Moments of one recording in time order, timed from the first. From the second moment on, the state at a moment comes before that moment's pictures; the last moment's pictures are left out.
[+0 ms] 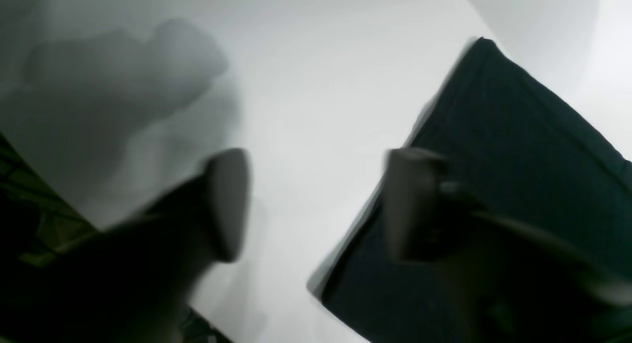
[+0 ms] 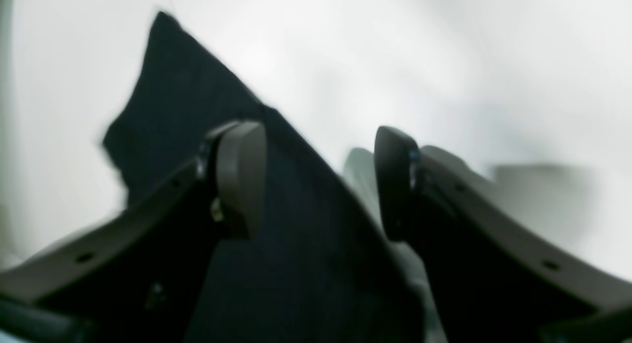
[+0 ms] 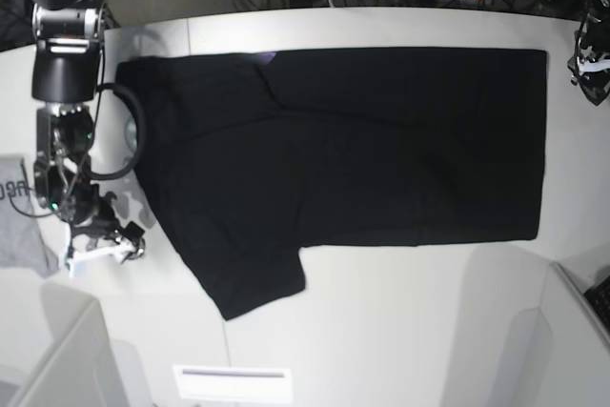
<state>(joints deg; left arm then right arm) 27.8 -10.7 -56.3 103.9 -38.8 -6.2 39.6 21.3 20.8 -0.3 62.9 44.0 -8.8 -42.3</state>
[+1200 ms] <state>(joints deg) 28.3 -11.9 -64.9 103.7 -38.8 -6.1 39.4 47.0 10.3 -26.3 11.7 44.1 6.5 -17.6</state>
